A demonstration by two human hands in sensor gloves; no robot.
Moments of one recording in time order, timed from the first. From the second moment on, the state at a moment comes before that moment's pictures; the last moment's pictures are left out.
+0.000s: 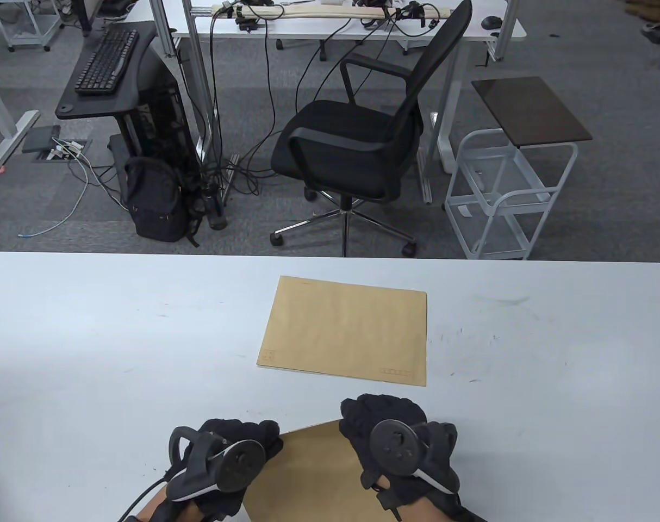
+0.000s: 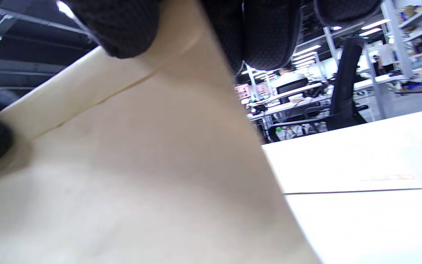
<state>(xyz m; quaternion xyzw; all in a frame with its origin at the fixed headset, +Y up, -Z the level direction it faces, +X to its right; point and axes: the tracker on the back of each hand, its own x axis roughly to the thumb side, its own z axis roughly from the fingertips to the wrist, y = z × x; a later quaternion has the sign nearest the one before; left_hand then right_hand) -0.176 -0.692 -0.277 0.08 -0.23 0.03 0.97 0.097 -0.677 -0.287 0.15 -0.12 0.96 0.19</state>
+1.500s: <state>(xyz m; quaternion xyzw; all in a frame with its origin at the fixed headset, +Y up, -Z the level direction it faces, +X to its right) -0.256 -0.695 -0.307 0.04 -0.12 0.28 0.95 0.158 -0.570 -0.289 0.05 -0.22 0.95 0.24</state>
